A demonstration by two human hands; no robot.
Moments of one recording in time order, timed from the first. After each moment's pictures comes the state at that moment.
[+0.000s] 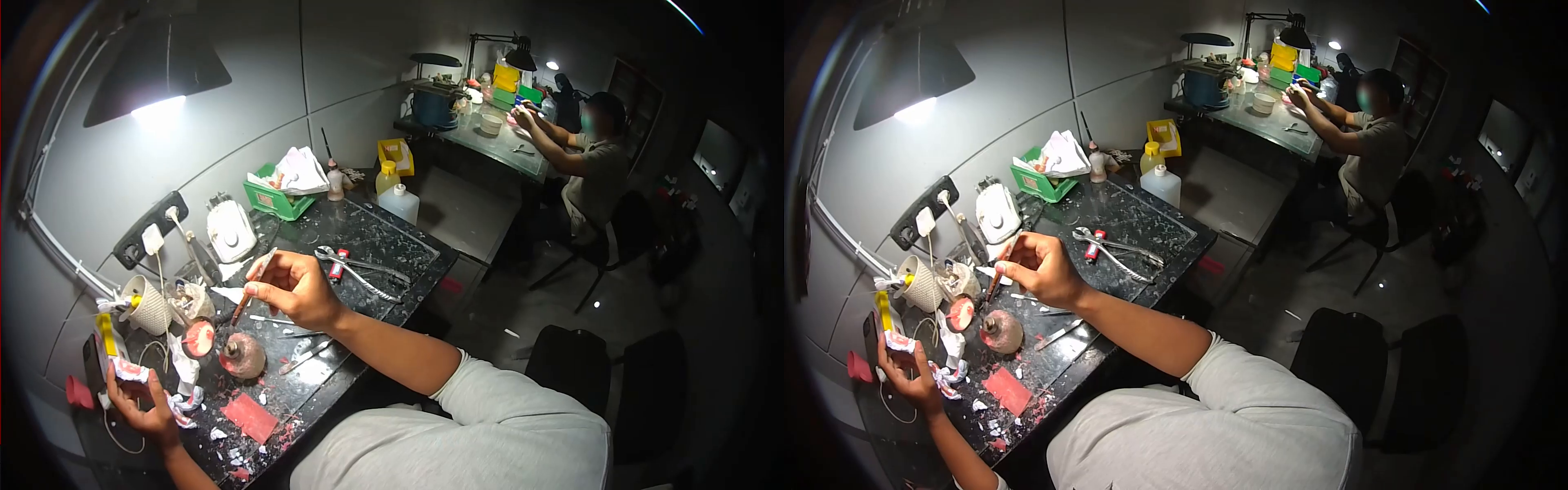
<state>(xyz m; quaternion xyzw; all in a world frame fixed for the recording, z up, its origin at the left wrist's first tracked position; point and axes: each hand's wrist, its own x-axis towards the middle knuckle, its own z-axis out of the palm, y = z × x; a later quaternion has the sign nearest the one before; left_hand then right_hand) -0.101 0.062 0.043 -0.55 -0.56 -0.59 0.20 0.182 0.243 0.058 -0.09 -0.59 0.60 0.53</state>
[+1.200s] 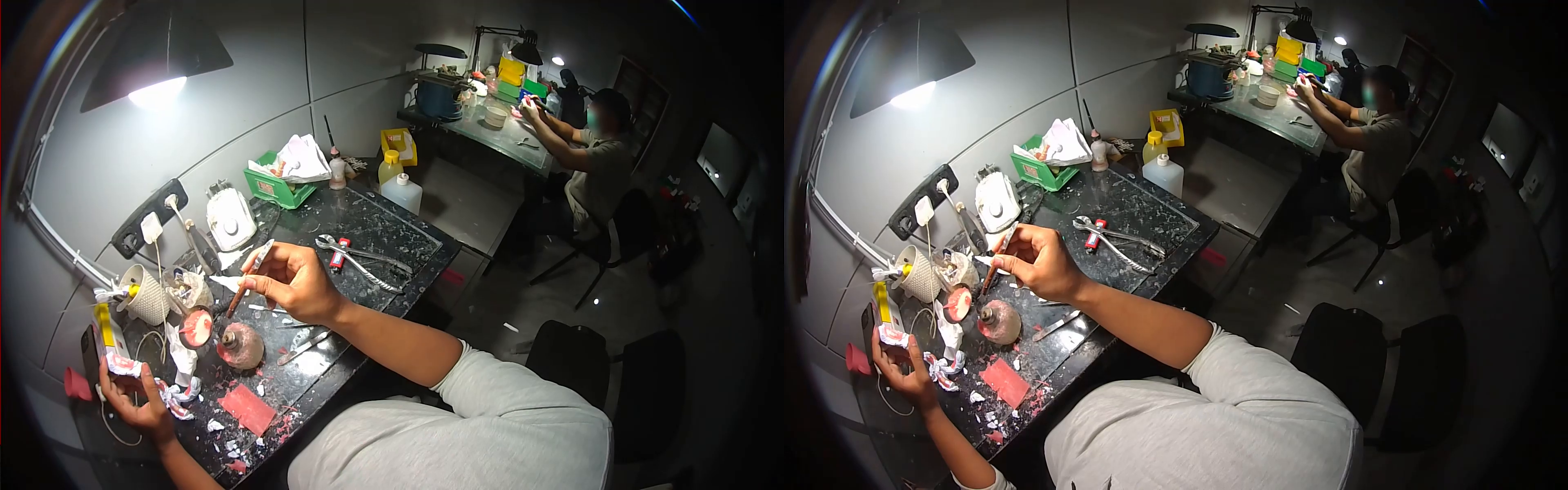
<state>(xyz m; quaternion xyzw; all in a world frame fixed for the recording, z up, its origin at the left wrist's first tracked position) -0.095 0.057 0.052 -0.54 -0.56 -0.59 0.22 0.182 0.242 0.054 -0.08 -0.62 0.59 0.51</state>
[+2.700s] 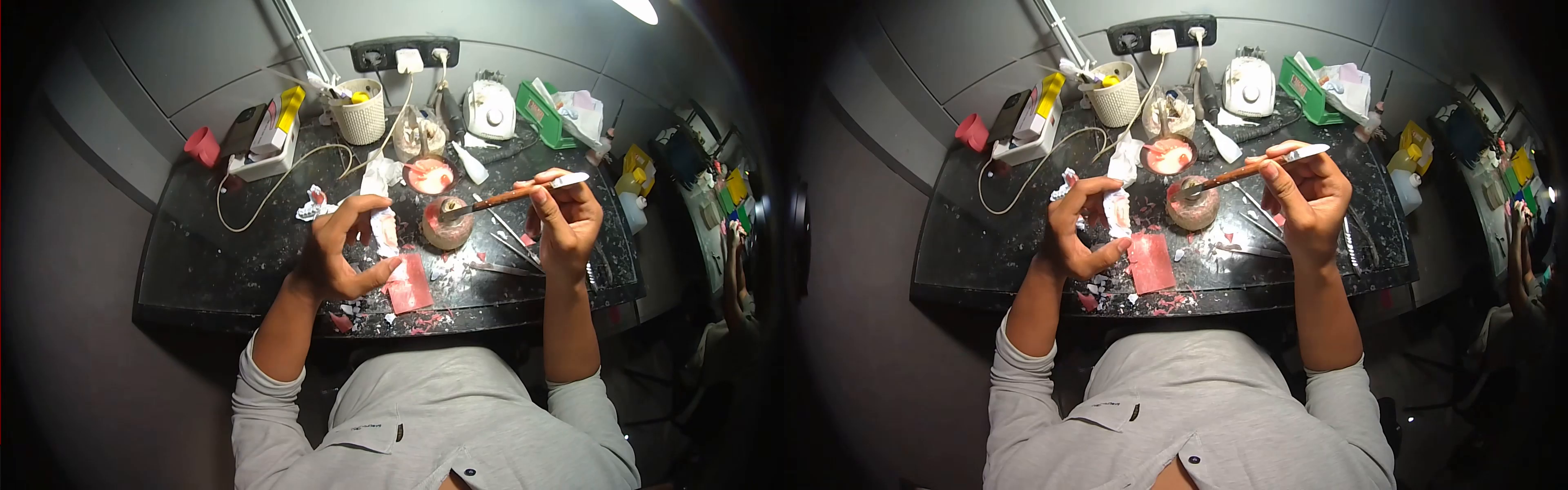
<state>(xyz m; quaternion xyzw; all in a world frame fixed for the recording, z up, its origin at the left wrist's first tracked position) -0.060 0.028 0.046 -0.67 -0.57 -0.47 0.00 0.181 0.224 0.063 -0.06 -0.62 0.58 0.52</state>
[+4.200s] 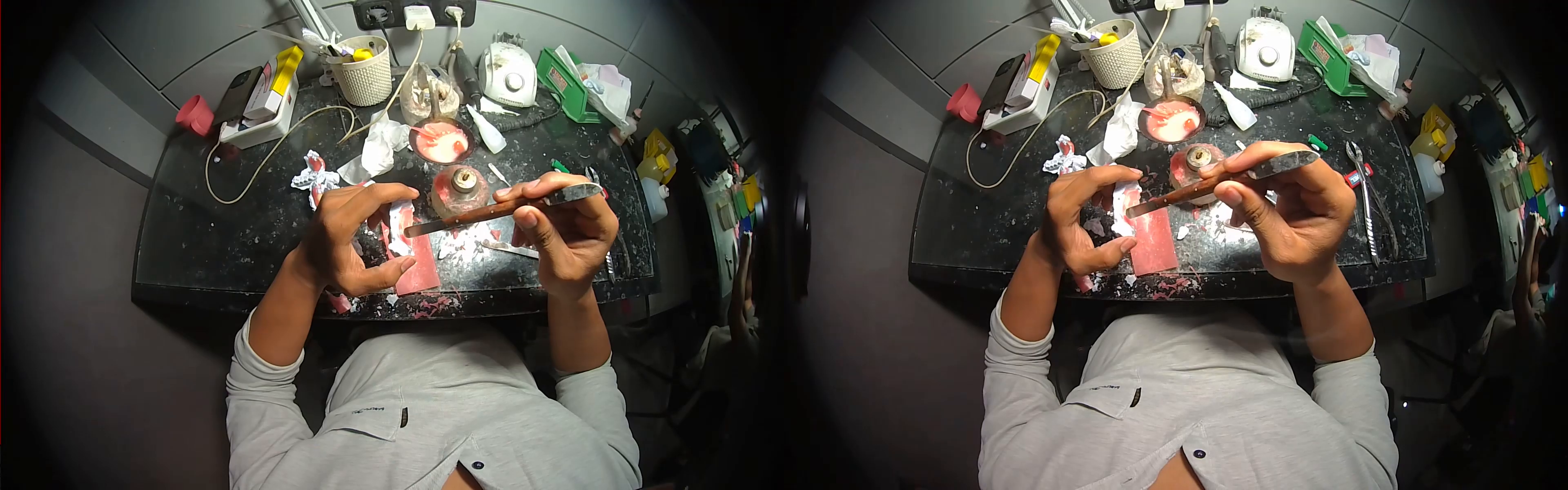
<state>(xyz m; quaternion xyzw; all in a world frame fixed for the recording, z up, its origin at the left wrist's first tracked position) -0.055 0.037 0.043 -0.74 -0.51 -0.45 0.01 0.171 0.189 0.062 0.03 -0.66 0.57 0.49</state>
